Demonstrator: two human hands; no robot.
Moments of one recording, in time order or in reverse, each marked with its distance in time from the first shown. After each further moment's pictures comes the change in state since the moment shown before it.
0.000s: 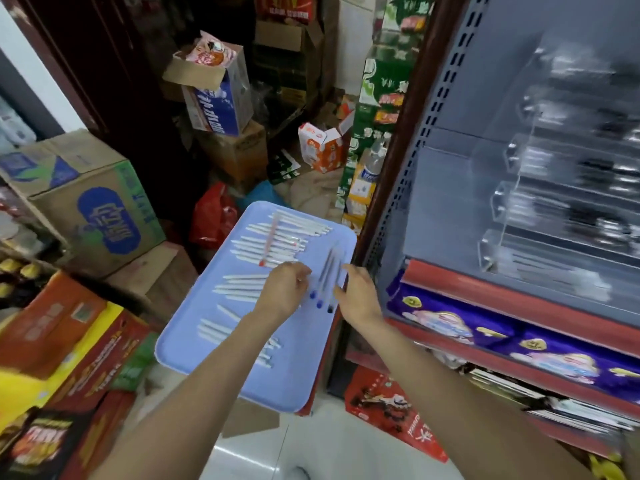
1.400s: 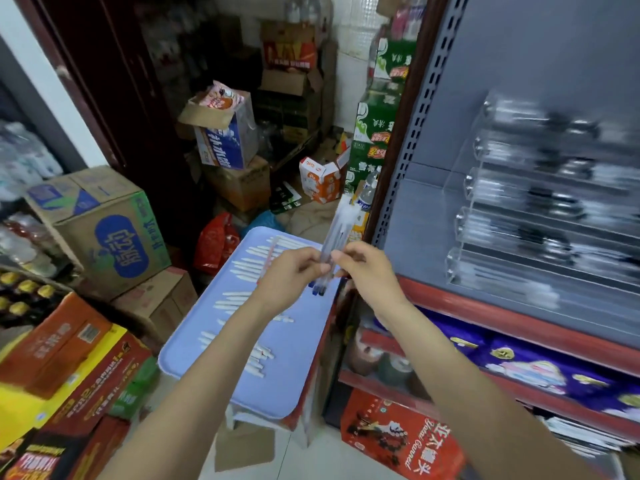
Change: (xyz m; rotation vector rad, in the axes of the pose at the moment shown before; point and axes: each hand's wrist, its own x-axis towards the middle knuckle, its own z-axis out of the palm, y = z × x) left_hand -0.053 0.090 -0.074 -0.461 0.024 0.218; right_hand -0.058 -0.052 -0.096 0.592 0.076 -0.201
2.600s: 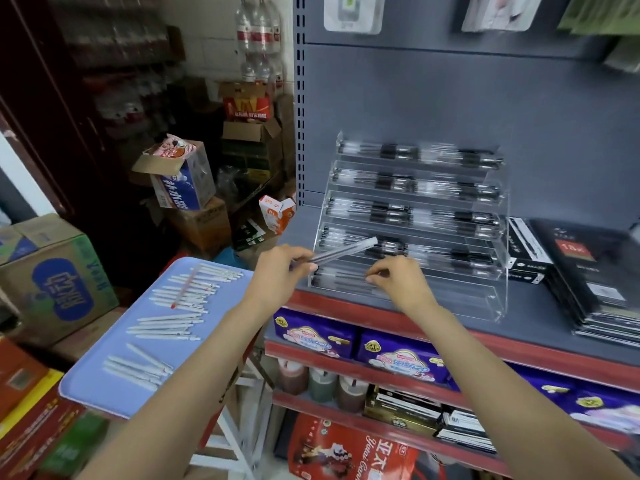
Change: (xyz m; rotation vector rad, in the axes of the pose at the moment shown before) left_hand 0.008 0.136 0.149 0.373 0.167 0.174; right_hand -0.043 0.053 -0.257 -0.696 0.153 -0.158
